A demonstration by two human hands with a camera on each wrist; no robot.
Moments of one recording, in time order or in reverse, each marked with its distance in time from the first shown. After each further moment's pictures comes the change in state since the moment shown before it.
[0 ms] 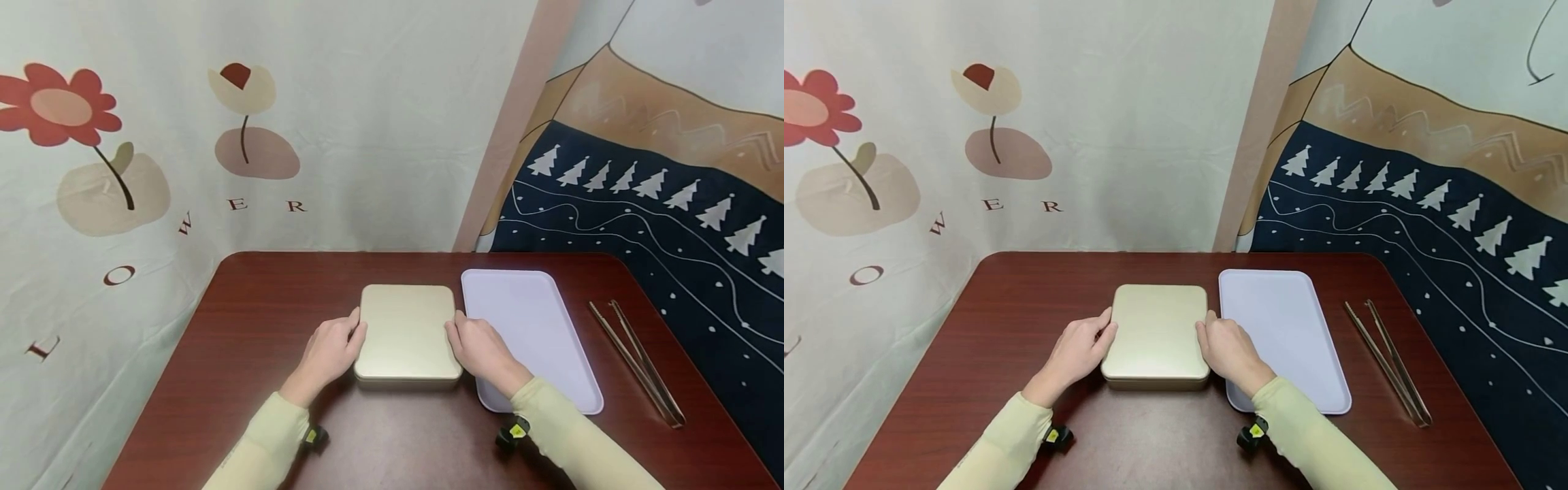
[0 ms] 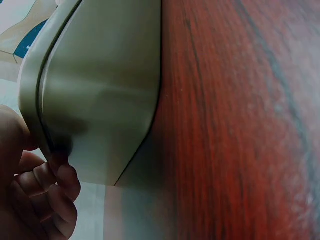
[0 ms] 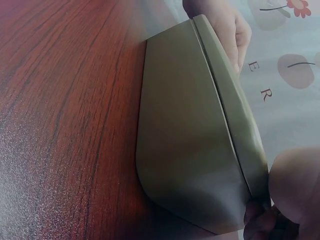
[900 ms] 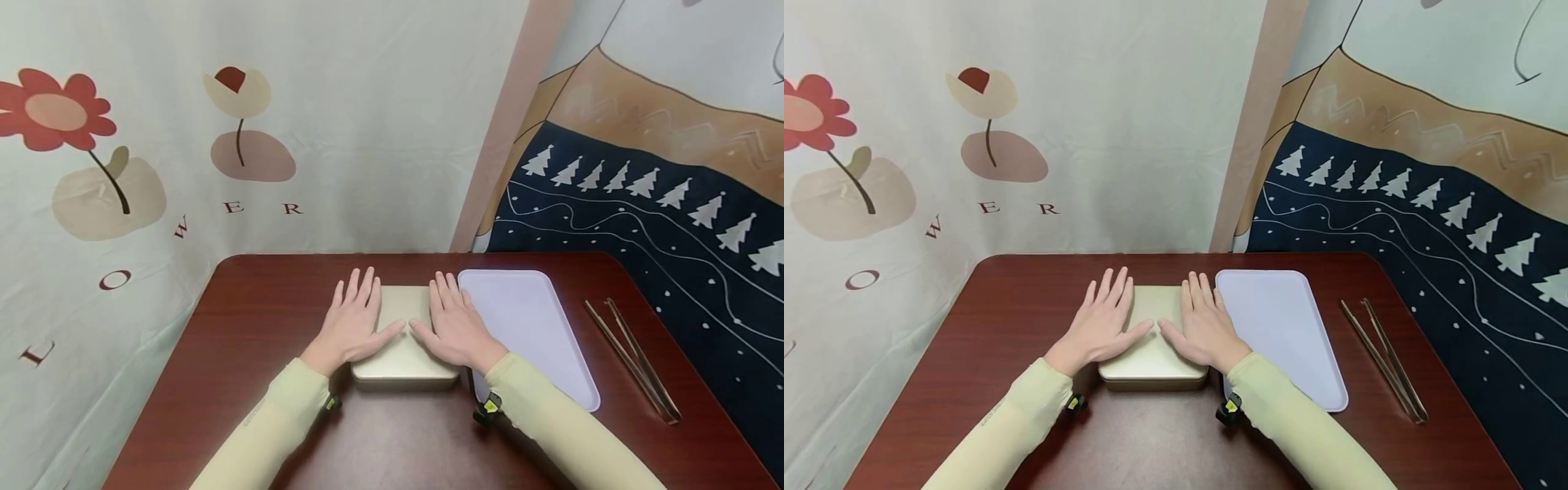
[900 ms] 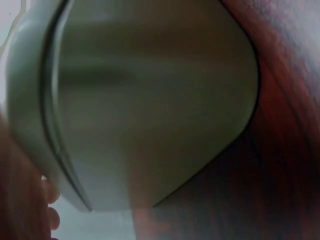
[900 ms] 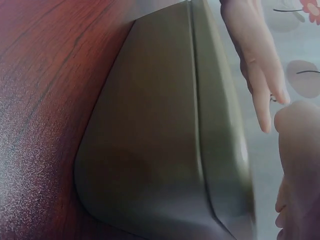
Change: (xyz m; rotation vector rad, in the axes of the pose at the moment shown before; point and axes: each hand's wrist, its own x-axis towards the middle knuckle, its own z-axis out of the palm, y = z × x) left_hand 0.049 0.026 0.002 0.282 -0.292 0.064; right_hand 0.033 -0.017 -0.003 -0.149 -0.174 -0.068
